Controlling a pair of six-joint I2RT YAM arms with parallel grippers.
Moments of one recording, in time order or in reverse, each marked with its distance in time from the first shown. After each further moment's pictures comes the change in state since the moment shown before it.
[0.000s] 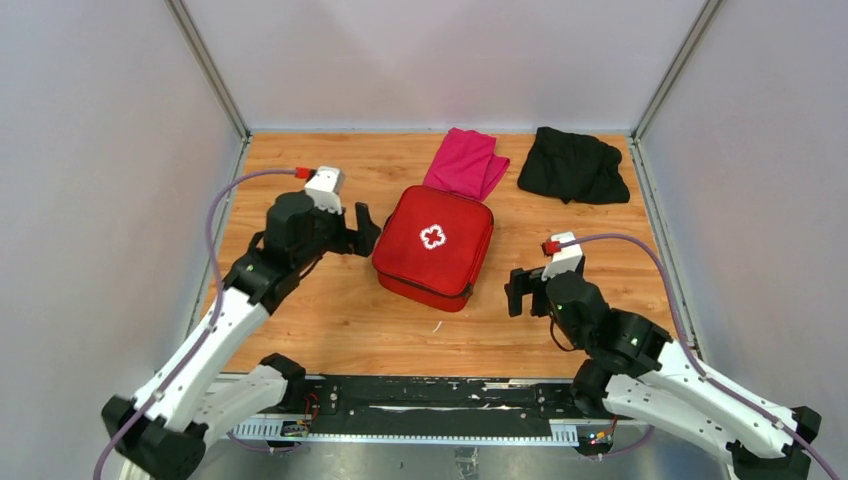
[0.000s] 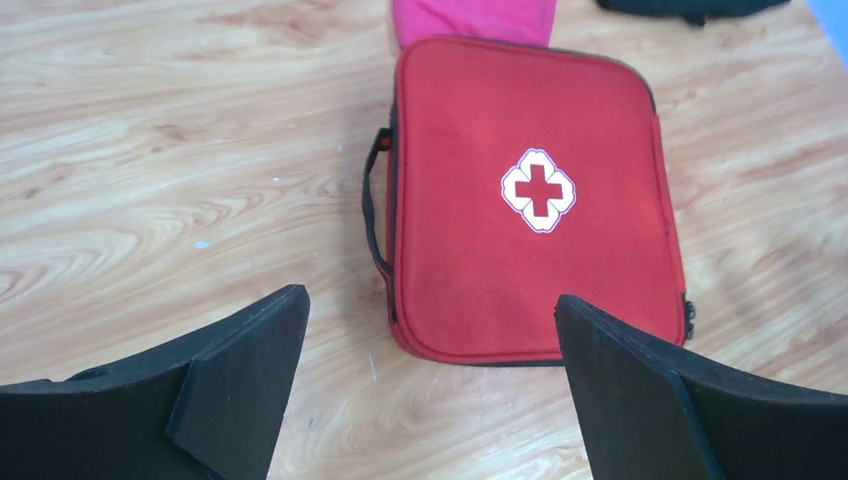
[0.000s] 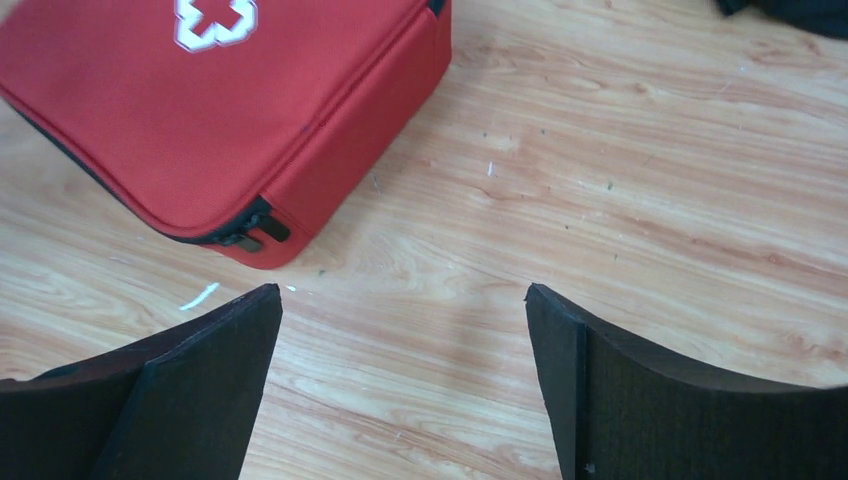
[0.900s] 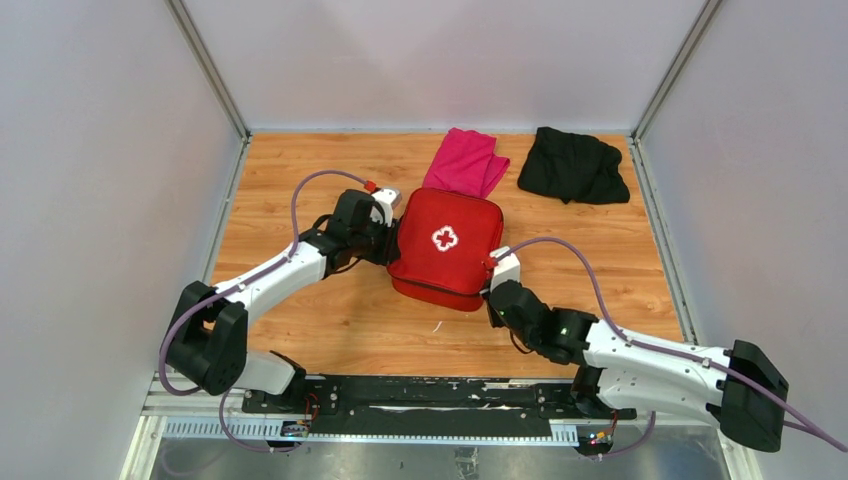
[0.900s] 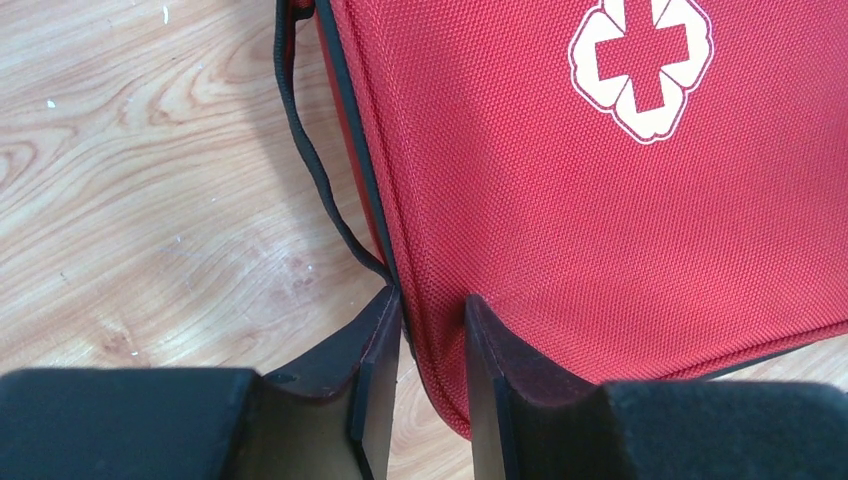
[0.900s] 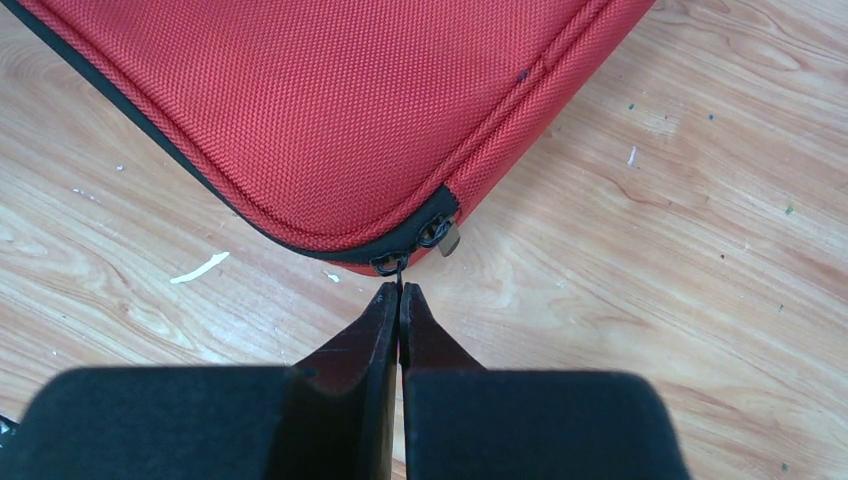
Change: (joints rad) left arm -0.036 0.424 -0.060 0.164 0.135 0.052; right arm 0.100 0.355 -0.144 0.388 -0.057 -0.029
